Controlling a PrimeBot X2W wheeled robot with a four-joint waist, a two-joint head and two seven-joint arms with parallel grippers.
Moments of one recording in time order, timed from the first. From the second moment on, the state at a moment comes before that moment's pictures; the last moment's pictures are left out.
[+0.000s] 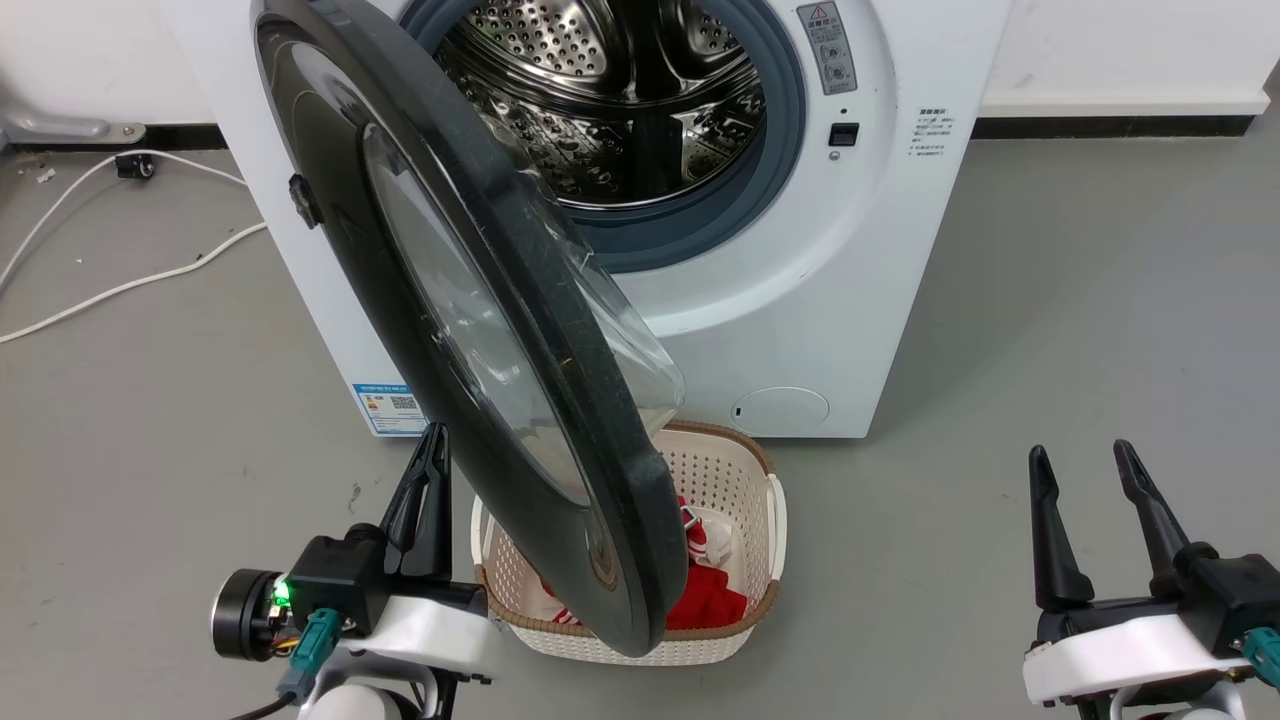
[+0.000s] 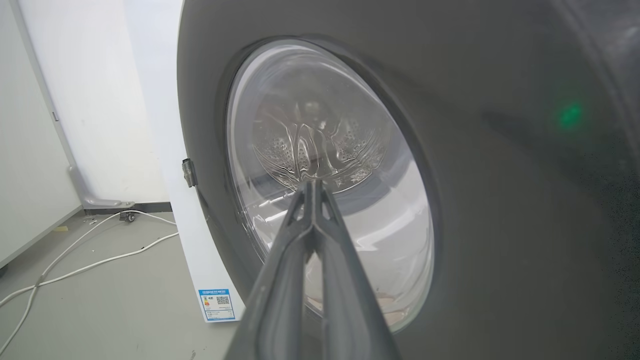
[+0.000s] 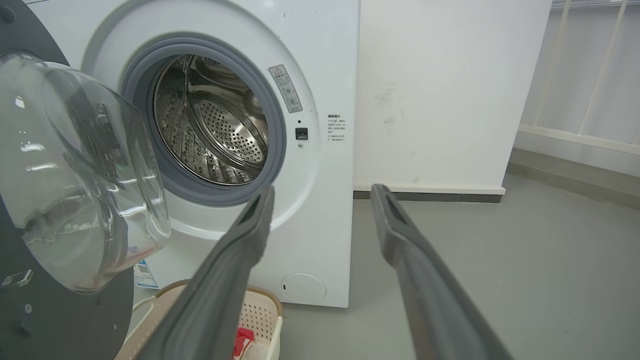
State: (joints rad) left arm -0.08 0.05 -0.10 0.10 -0.08 -0.03 -0.26; right arm 0.00 -0.05 -0.07 0.06 0.06 0.13 -0.26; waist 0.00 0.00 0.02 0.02
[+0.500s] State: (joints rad) left arm -0.13 0.05 -0.08 -0.22 -0.05 -0.01 -0.26; right arm 0.00 -0.05 -0.07 0.07 0.08 0.13 -0.26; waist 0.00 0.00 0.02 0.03
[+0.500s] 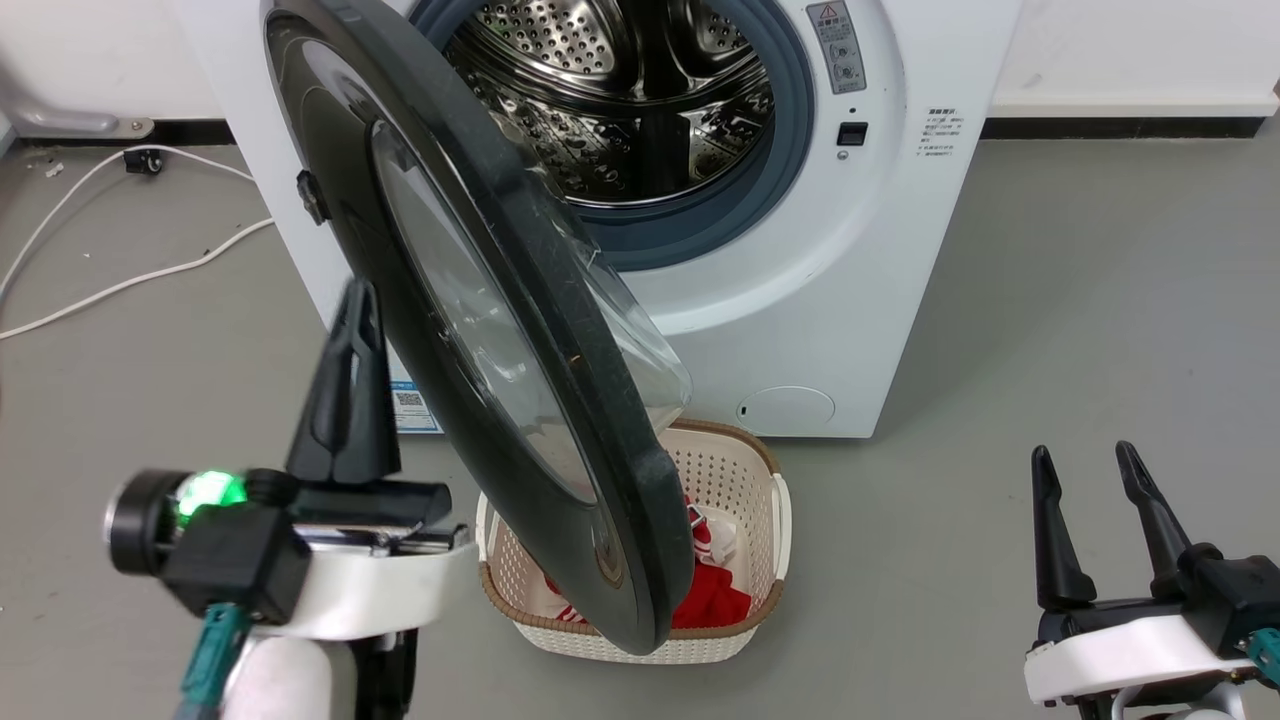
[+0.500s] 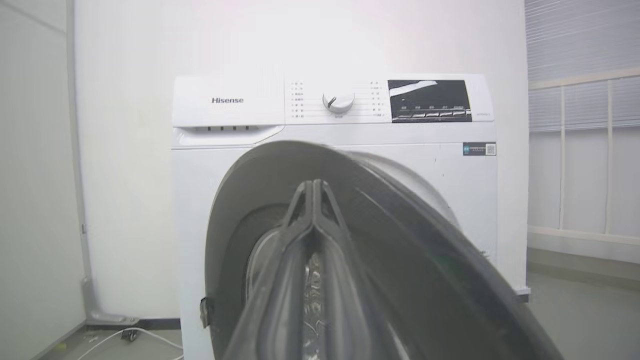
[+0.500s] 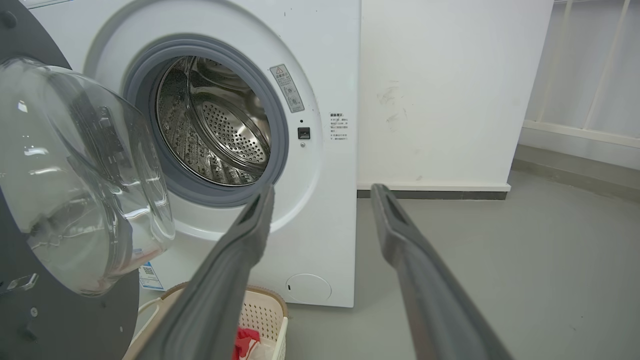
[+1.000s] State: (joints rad) left arm -0.21 0.06 -0.19 -0.64 0.02 -0.03 -0.26; right arm 0.00 -0.05 -0.07 0.07 0.10 0.13 -0.26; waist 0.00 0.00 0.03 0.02
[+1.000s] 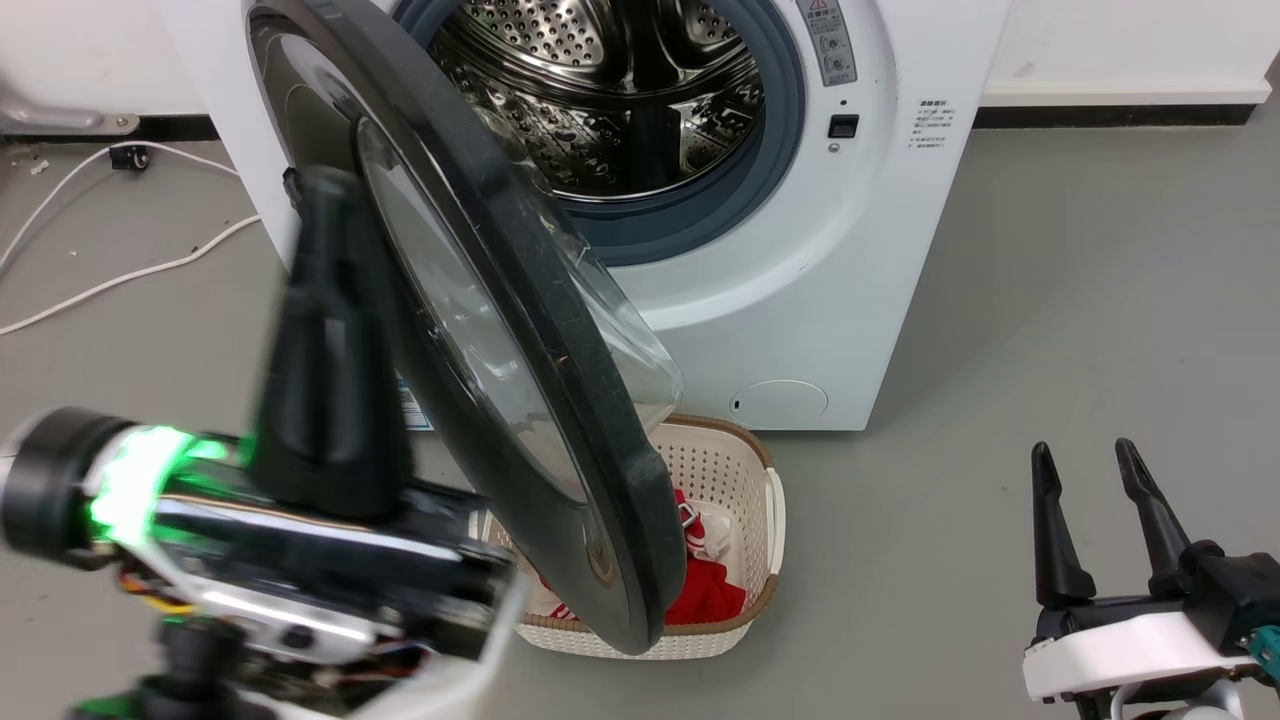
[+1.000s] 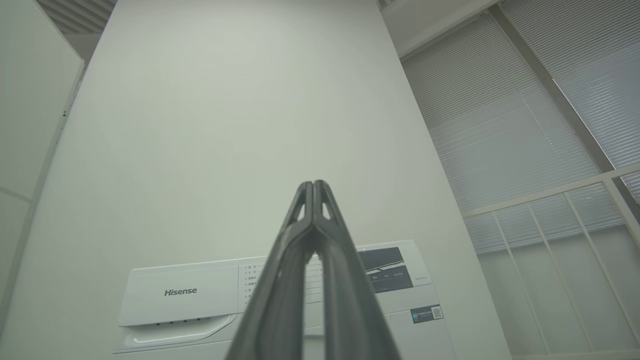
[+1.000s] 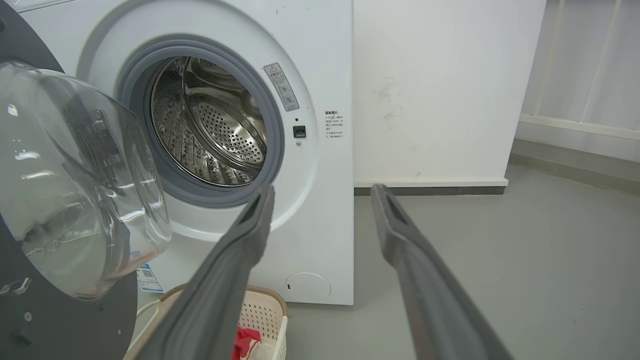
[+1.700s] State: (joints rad) left arm -0.02 0.15 -0.63 -0.13 -0.16 -0.13 -0.18; right arm 0.00 -0.05 -0.07 0.08 0.11 0.13 -0.26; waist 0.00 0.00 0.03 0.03
